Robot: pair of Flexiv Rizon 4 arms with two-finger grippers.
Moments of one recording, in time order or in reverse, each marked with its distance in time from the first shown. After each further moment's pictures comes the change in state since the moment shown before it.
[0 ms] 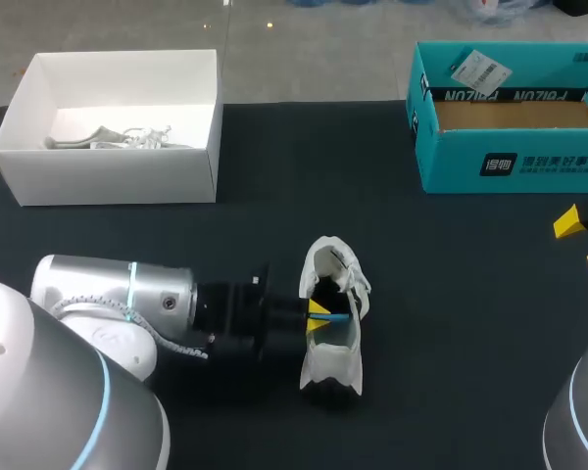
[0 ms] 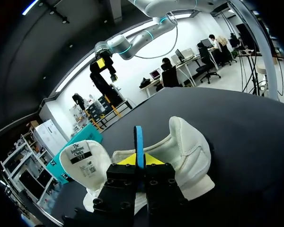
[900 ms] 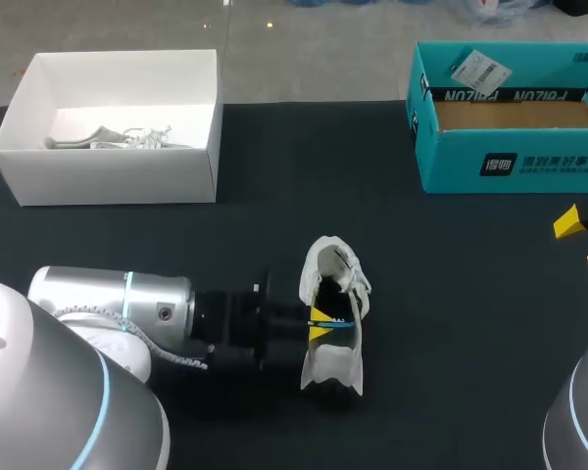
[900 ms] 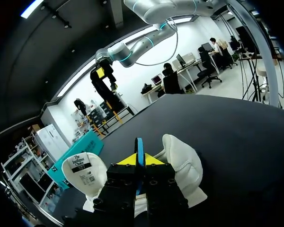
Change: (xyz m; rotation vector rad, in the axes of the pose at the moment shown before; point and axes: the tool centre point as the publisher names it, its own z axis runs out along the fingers) left arm 0.012 -0.024 -0.002 0.054 -0.008 0.018; right arm 0.000 0.000 0.000 0.000 0.000 0.000
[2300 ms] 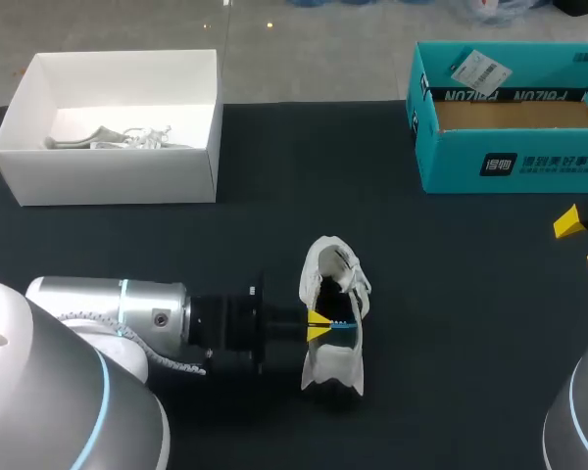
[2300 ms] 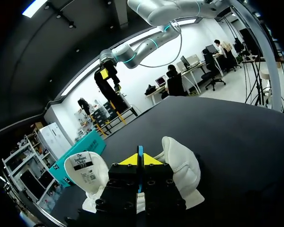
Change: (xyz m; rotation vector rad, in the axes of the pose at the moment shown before) left arm 0.002 -0.003 -0.004 0.010 -0.033 -0.028; right arm 0.000 0.000 0.000 0.000 0.000 0.000
